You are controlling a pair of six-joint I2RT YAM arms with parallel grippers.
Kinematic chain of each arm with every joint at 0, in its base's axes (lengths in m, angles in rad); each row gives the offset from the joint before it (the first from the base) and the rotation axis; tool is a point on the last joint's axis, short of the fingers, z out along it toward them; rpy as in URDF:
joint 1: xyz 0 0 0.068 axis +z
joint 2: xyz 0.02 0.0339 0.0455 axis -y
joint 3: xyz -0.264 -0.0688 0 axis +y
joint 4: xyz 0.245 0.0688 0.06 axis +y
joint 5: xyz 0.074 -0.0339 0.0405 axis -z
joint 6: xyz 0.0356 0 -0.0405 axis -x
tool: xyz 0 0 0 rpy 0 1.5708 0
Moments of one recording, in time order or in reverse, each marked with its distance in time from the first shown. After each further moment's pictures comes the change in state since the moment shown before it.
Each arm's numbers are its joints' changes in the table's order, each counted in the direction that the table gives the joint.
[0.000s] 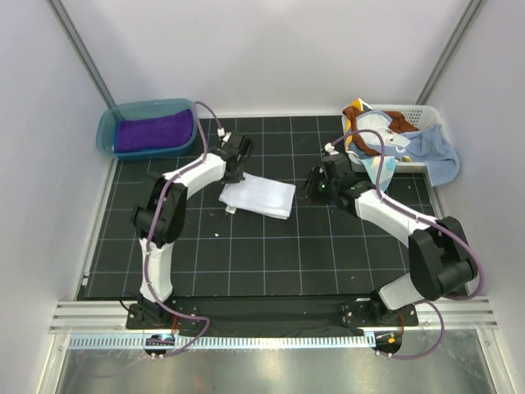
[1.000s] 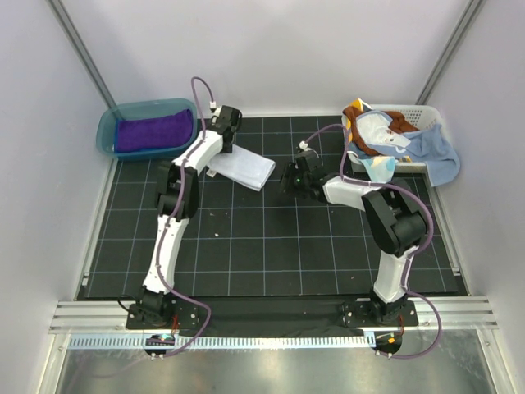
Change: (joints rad) left arm 0.151 -0.520 -0.771 0.156 -0.265 -0.249; right arm 0.064 -0.356 -0.190 -0.171 0.039 -0.002
